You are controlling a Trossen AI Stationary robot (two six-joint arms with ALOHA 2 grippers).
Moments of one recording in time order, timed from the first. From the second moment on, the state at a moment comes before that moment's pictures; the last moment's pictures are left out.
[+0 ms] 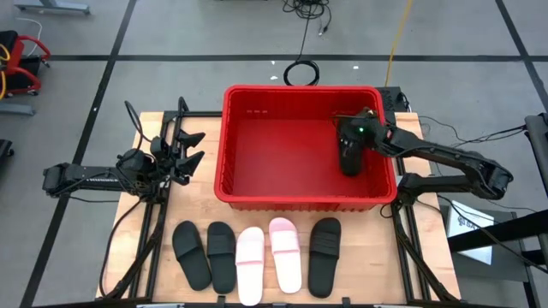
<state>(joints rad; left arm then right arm) 0.10 0.50 0.17 0.86 -0.13 -0.19 -0.58 1.03 0.66 -0.35 0.36 -0.46</state>
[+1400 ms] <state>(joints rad) 0.10 0.50 0.17 0.75 -0.13 -0.23 0.04 0.91 0.63 0.28 -0.32 0.24</state>
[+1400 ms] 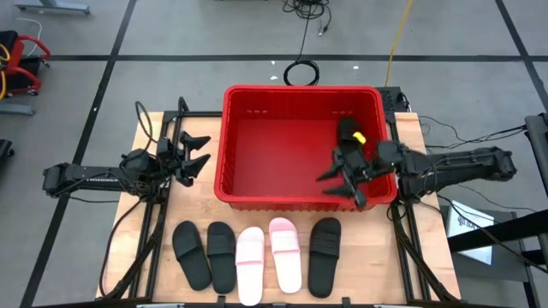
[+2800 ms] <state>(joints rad) 0.06 0.50 0.17 0.82 0.17 -0.37 0.78 1.10 0.76 0.27 0.35 -0.12</state>
